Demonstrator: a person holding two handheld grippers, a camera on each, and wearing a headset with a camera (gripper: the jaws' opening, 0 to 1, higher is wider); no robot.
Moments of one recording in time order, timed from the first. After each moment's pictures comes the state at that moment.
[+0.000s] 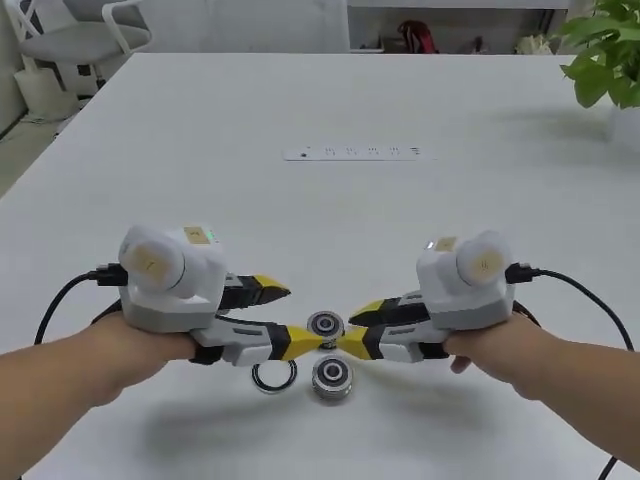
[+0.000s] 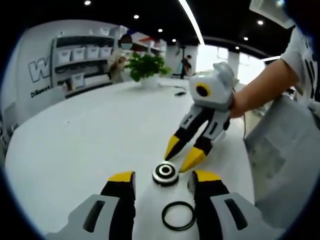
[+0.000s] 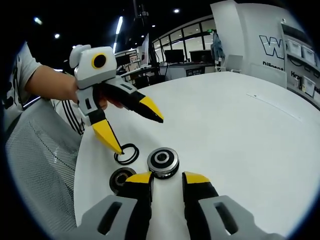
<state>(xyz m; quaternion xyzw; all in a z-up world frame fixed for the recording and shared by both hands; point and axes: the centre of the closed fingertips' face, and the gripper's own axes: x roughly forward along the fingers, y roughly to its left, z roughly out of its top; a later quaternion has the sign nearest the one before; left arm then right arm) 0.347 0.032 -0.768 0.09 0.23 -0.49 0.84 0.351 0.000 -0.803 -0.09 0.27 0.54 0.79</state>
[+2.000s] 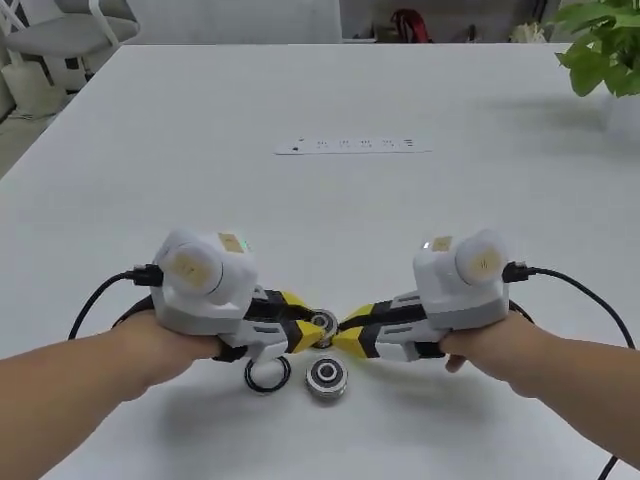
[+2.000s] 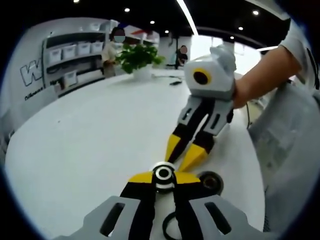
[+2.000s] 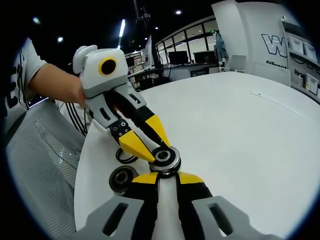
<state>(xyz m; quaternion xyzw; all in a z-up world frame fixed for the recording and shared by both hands) 0.354 0.010 -0.790 0.12 0.25 -0.50 0.82 0.350 0.001 -0.809 -0.08 0.27 0.56 0.78</state>
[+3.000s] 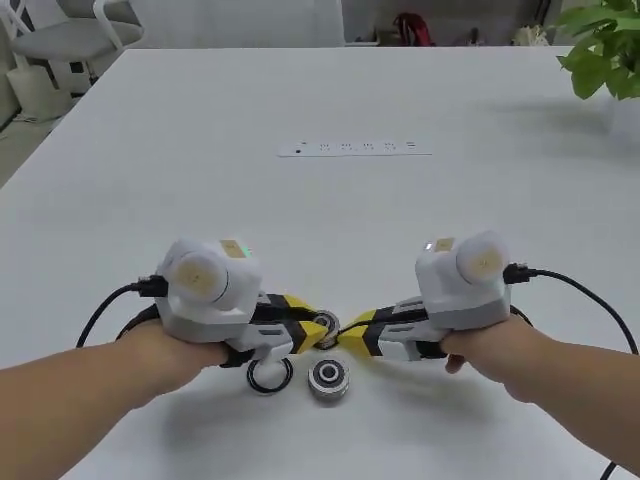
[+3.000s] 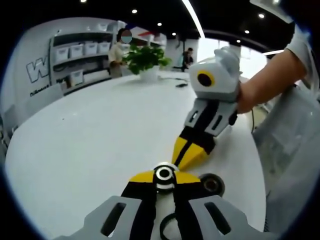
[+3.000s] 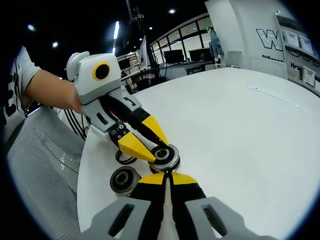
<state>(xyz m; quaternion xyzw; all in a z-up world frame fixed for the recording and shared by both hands) 0.356 0.009 -0.792 0.11 0.24 -0.48 0.84 0.351 0.000 -0.812 -0.05 0.29 0.55 0.78</state>
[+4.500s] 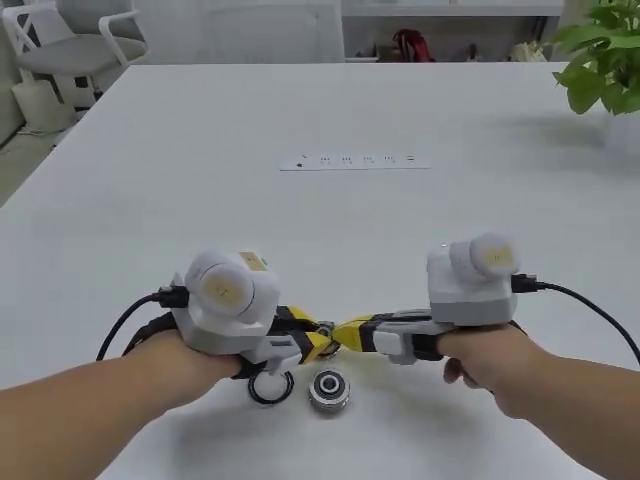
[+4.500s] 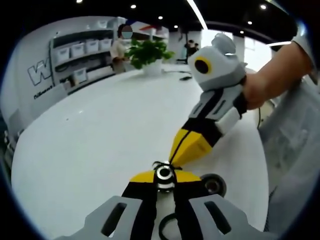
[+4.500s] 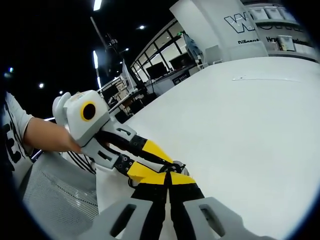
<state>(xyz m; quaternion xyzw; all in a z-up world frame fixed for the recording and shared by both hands) 0.356 0.008 -0.793 0.15 0.26 -0.45 0.84 0.350 0.012 -0.783 0.09 0.31 0.52 0.79</state>
